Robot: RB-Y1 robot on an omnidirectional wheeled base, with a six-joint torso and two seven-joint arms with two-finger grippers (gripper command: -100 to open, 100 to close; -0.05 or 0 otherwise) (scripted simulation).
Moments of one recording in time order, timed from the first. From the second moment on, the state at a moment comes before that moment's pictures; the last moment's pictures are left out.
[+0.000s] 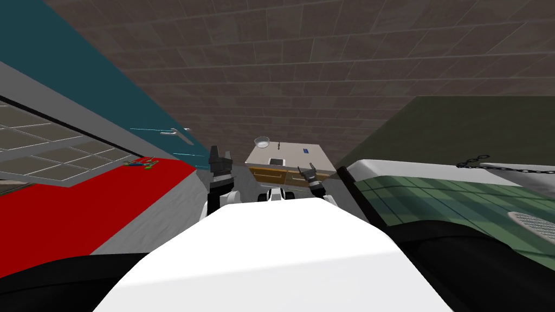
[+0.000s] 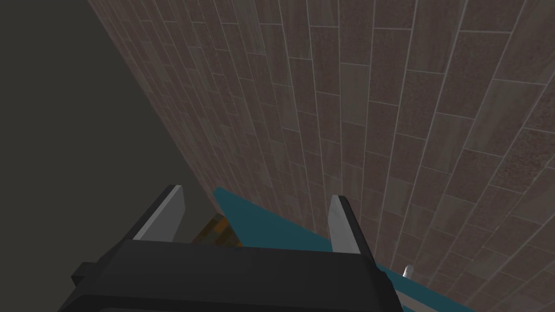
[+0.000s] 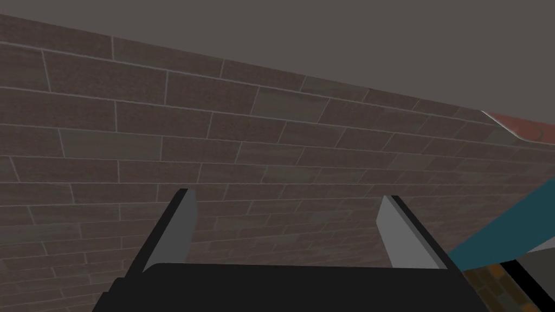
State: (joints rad) left arm 0.52 -0.02 0.01 -2.29 -0.01 -0.36 -0.01; right arm 0.54 -0.15 -0.04 -1.83 0.52 -0.54 1.14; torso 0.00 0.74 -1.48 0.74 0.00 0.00
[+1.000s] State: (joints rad) left arm 0.52 -0.02 0.01 -2.29 -0.01 -0.36 -0.01; right arm 0.47 -0.12 -0.04 -1.69 0.59 -0.51 1.41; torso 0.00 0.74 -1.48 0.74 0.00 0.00
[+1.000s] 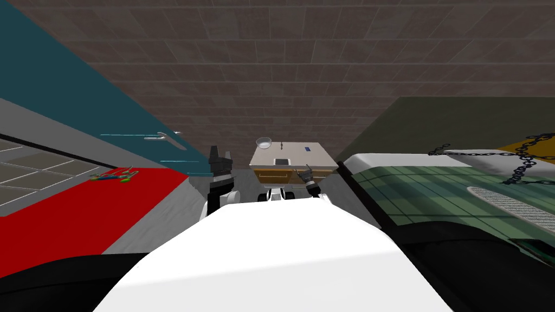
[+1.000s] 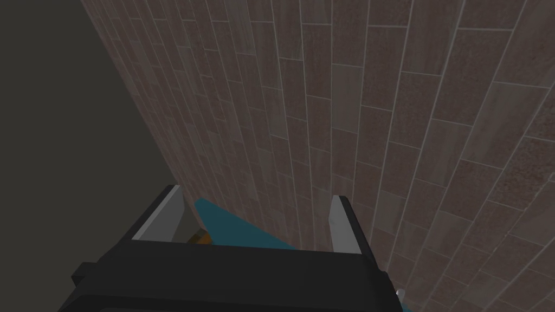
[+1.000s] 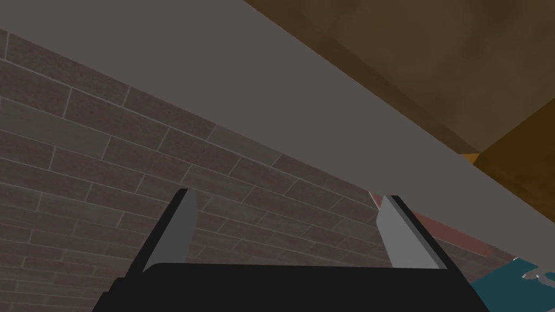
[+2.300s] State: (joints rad) left arm 0.52 -0.02 0.01 -2.29 -0.01 -0.36 -0.01; right arm 0.37 -0.14 -0.04 -1.49 0.69 -0.46 1.75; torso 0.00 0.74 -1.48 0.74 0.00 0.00
